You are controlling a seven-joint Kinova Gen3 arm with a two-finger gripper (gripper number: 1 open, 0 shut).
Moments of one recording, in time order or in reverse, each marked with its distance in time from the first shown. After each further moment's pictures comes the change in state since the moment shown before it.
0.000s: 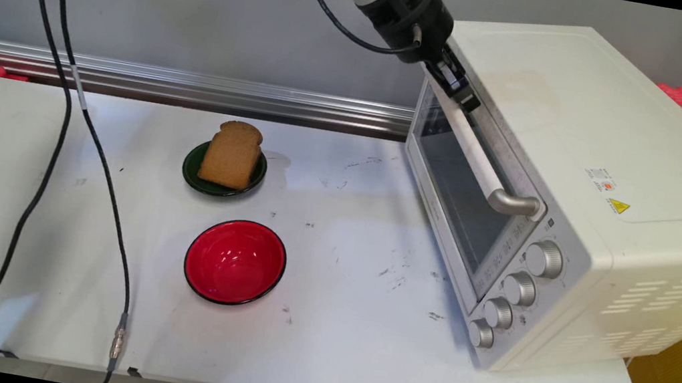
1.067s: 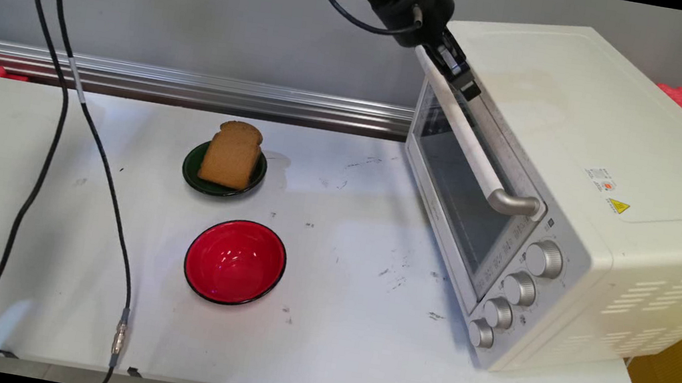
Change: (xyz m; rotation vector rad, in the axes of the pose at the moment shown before) arm 0.013 0.002 -0.017 0.006 -0.012 -0.003
